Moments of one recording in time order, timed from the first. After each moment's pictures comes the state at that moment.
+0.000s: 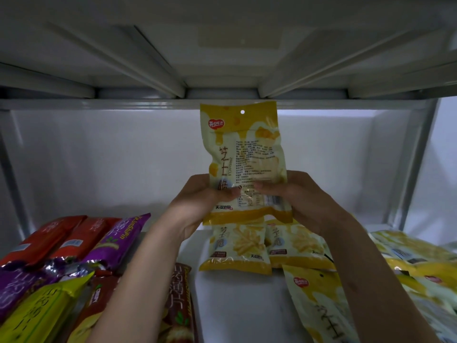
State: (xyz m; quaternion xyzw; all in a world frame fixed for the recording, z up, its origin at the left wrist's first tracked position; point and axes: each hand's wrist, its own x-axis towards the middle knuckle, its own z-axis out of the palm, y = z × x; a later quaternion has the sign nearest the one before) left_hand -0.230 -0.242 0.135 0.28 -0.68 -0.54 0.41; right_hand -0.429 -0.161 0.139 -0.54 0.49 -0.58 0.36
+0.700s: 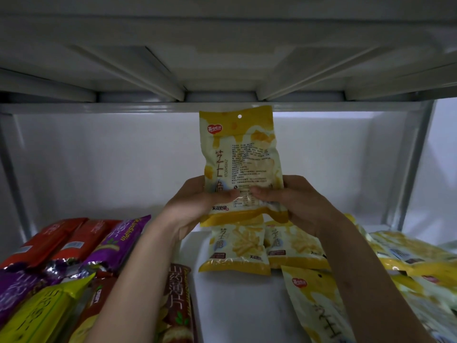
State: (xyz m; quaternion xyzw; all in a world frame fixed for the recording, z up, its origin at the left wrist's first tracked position) left_hand -0.225 -0.245 0.133 0.25 -0.70 -0.55 0.39; right_hand -0.430 -0.161 0.136 -0.54 0.49 -0.58 0.37
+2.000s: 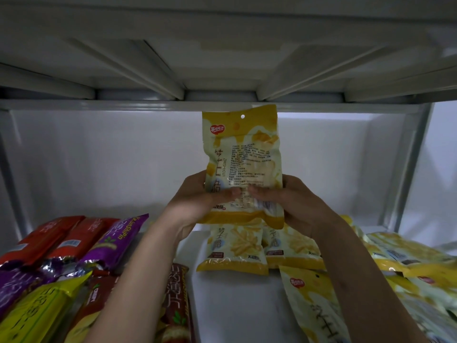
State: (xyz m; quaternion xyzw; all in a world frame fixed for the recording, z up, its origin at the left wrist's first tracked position) left_hand -0.229 -0.243 0.133 0.24 -0.71 -0.50 0.44; right_hand -0.426 -0.166 0.134 -0.54 0.44 -0.59 0.41
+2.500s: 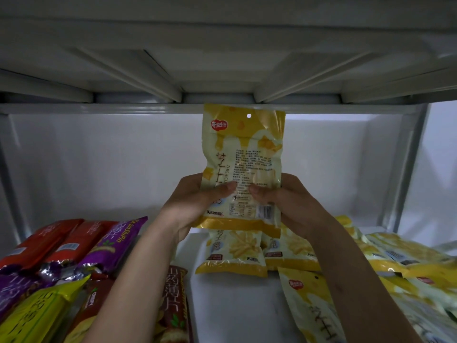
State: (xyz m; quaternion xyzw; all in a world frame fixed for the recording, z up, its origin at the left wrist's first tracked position) left_hand -0.226 -0.237 0.139 0.26 -0.68 -0.53 0.44; right_hand -0.420 -0.164 0.134 -0.53 0.44 -0.63 0.35
